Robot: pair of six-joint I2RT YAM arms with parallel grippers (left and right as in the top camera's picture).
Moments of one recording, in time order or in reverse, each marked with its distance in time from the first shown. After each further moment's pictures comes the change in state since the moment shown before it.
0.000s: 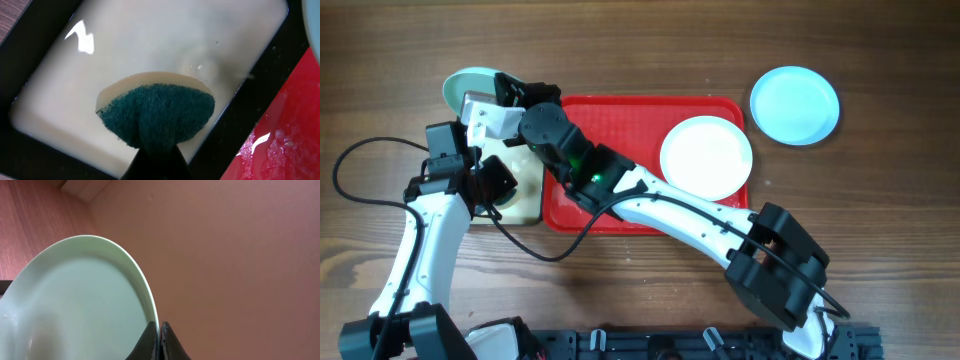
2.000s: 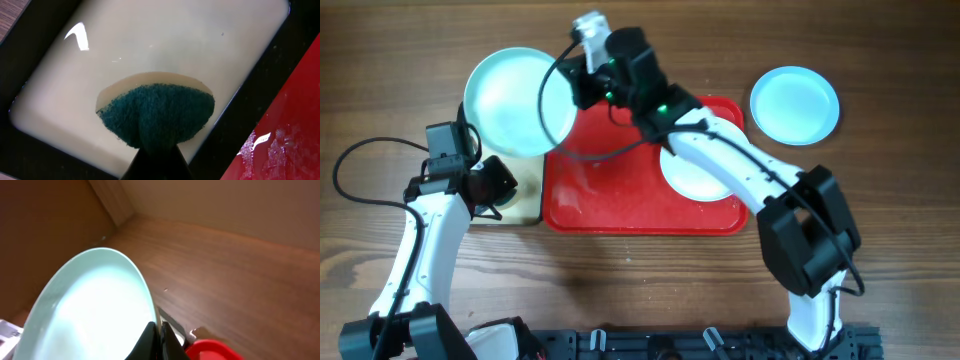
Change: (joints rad) left arm 0.000 0.000 0.000 -0.003 0.000 0.000; right arm -0.346 0.000 0.000 -0.282 -0.661 1.213
